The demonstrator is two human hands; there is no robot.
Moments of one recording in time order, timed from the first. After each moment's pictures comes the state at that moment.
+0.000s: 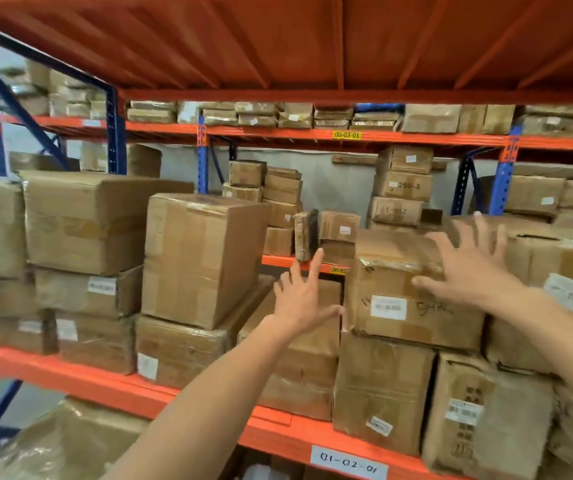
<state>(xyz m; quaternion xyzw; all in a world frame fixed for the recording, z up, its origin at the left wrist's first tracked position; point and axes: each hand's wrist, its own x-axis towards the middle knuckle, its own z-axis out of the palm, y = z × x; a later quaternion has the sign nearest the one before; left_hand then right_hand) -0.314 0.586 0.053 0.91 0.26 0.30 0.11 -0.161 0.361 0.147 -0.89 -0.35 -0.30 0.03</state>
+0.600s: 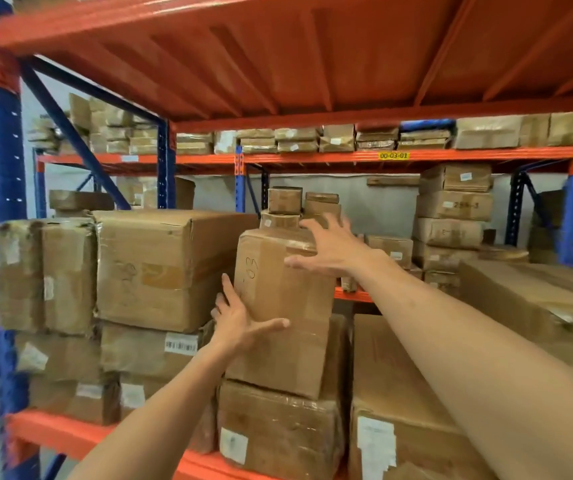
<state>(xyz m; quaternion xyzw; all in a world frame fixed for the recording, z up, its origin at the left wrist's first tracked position) -0.485 0.893 0.052 0.78 0.38 0.37 0.33 -0.342 0.749 0.199 -0.80 -0.55 -0.16 0.17</state>
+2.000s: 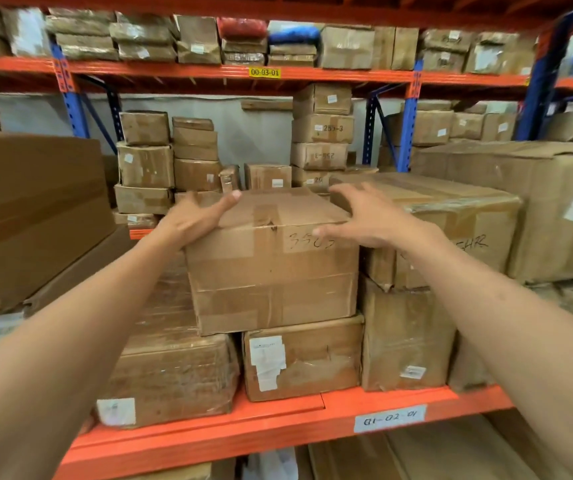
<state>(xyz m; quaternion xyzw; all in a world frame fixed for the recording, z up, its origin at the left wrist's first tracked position) -0.353 0.853 0.115 0.87 0.27 0.27 0.32 -0.254 0.556 0.136 -0.91 -0.35 -0.12 0.20</state>
